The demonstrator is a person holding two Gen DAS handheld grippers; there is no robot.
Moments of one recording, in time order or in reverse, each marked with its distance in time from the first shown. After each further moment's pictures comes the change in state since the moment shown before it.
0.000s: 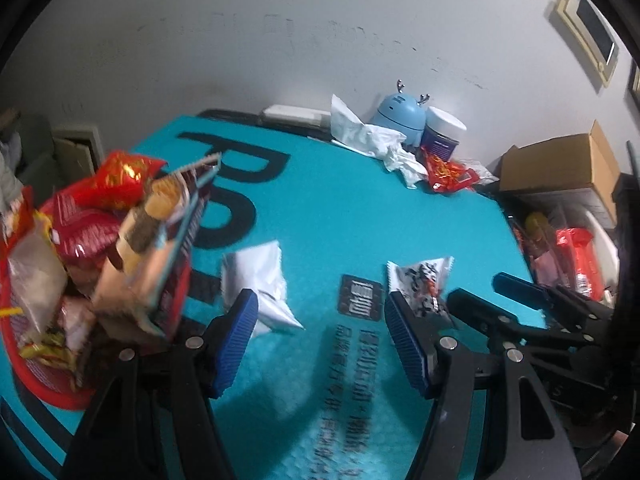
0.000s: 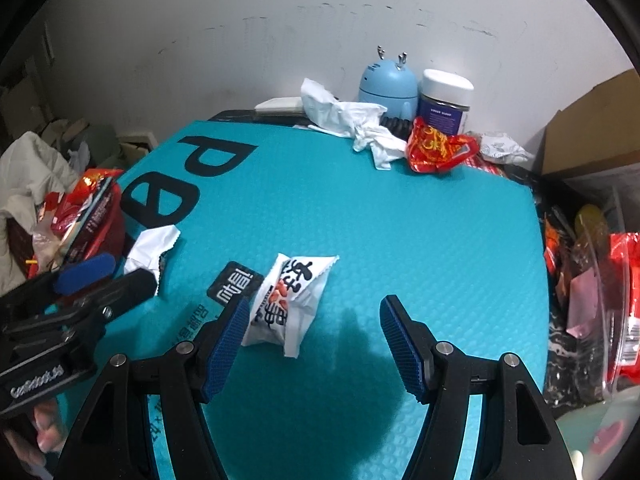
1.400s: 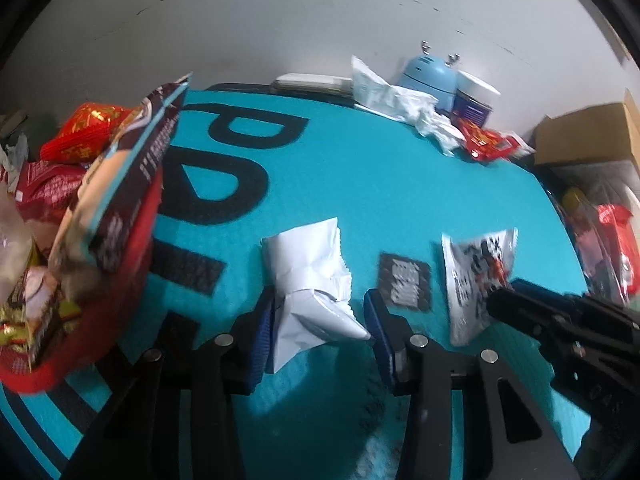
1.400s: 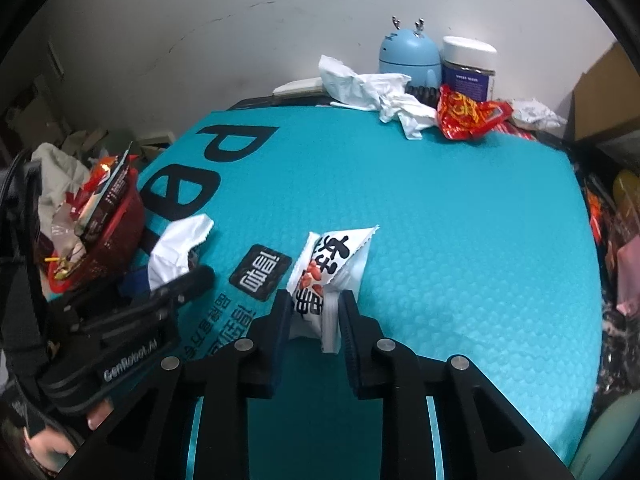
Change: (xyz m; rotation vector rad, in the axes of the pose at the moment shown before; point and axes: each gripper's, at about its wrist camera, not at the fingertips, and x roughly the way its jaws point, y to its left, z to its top) left arm 0.041 0.002 -0.012 0.042 0.061 0.094; right arm 0.021 0.000 -0.012 0.057 0.032 0.132
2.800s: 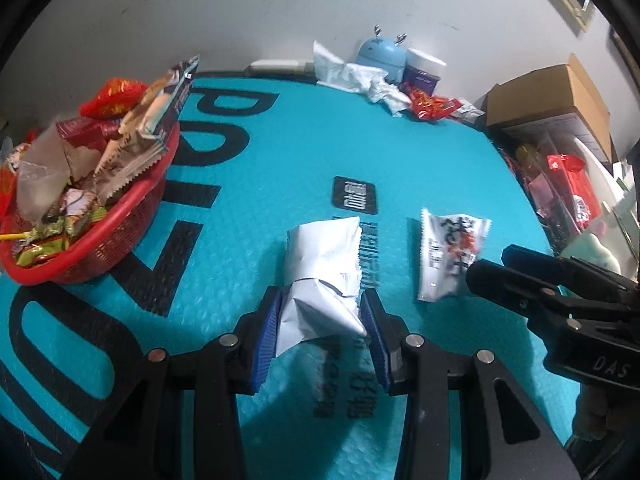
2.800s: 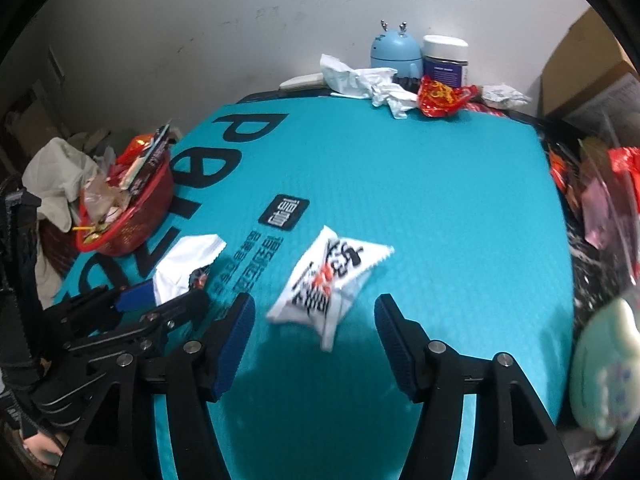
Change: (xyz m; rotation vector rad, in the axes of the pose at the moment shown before) left arm -0.051 -0.004 -0.043 0.051 0.057 -0.085; right arm -0.045 0.018 -0.041 0.019 0.002 -0.019
